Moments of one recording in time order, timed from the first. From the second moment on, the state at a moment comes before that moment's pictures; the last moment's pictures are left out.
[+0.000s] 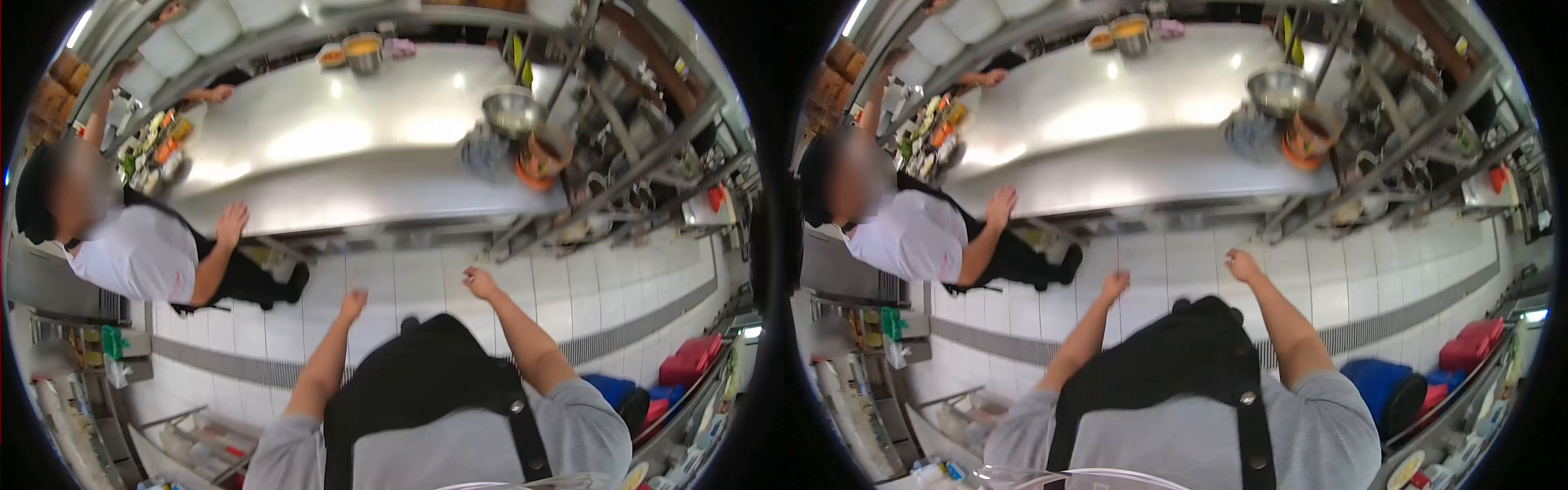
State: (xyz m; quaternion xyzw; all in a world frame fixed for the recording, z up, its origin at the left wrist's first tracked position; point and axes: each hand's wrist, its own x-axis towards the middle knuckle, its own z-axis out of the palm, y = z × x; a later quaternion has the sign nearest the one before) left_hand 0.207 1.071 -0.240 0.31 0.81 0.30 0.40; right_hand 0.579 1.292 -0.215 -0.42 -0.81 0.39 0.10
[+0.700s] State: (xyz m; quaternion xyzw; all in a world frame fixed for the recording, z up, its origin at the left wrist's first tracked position) left_hand 0.124 1.185 -0.146 0.15 0.77 0.28 0.55; right_hand 0.282 1.698 0.389 -0.12 -0.97 -0.07 0.21
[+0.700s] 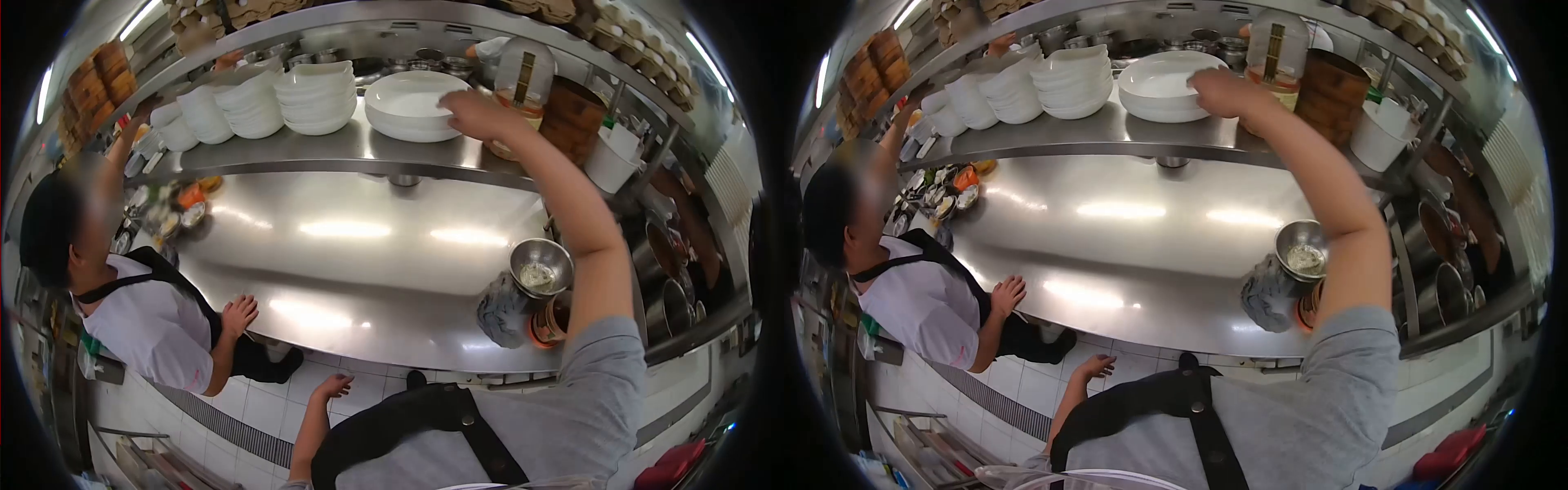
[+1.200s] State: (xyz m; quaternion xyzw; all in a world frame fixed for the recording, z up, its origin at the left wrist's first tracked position) left_hand 0.217 1.018 -0.284 -0.01 0.87 0.21 0.45; right_hand 0.282 1.677 0.443 -0.10 -0.98 -0.02 0.17
